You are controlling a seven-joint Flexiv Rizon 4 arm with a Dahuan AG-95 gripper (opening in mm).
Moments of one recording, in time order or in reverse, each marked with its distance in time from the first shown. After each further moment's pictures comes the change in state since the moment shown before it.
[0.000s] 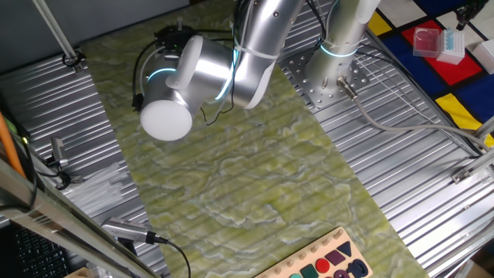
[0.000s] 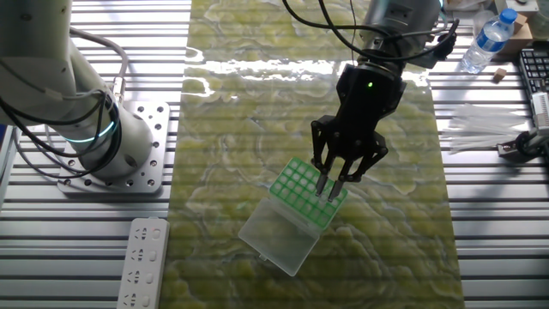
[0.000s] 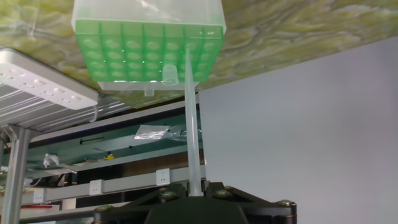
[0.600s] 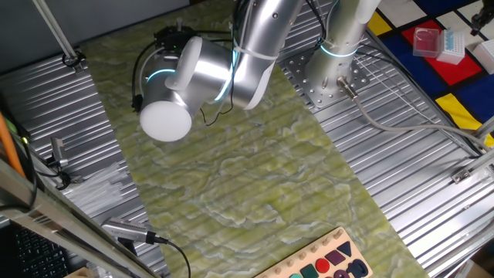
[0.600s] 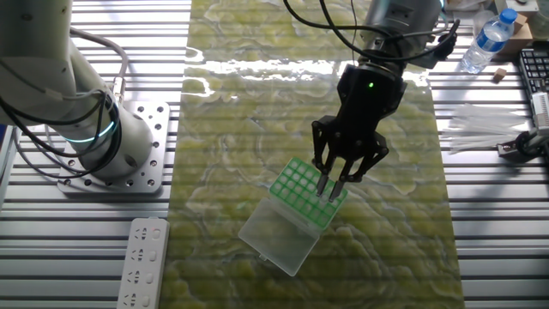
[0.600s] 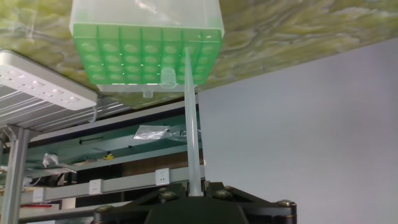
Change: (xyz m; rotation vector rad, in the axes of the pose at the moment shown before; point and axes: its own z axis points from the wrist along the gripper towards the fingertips) arm -0.002 -0.001 0.000 0.001 0.000 -0.005
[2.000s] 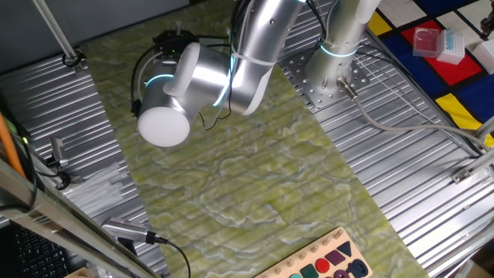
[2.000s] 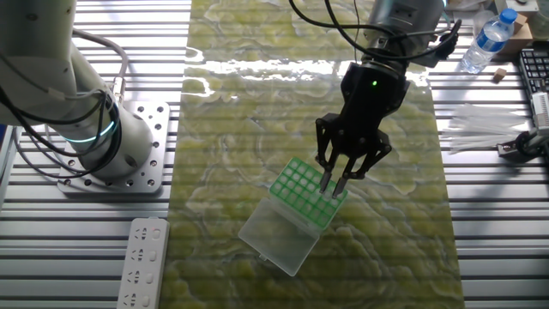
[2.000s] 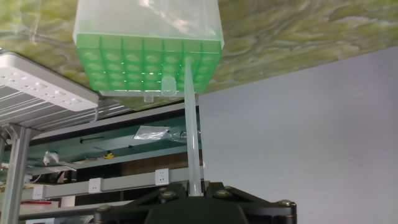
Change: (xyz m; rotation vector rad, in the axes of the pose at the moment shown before) arm -0.008 -0.001 -0.006 -0.004 0.002 -0.018
